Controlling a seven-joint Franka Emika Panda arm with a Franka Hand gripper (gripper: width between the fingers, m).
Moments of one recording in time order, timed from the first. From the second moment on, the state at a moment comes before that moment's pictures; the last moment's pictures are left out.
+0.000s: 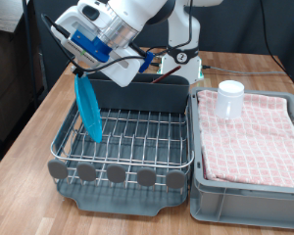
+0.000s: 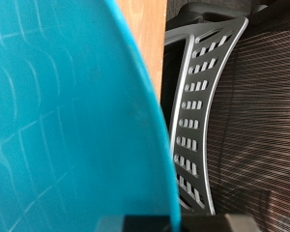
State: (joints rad) arm 0.04 0.03 -0.39 -2.31 -1.11 2.49 1.18
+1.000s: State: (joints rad) arm 0.04 0.05 -0.39 -2.34 -1.13 2.53 1.24
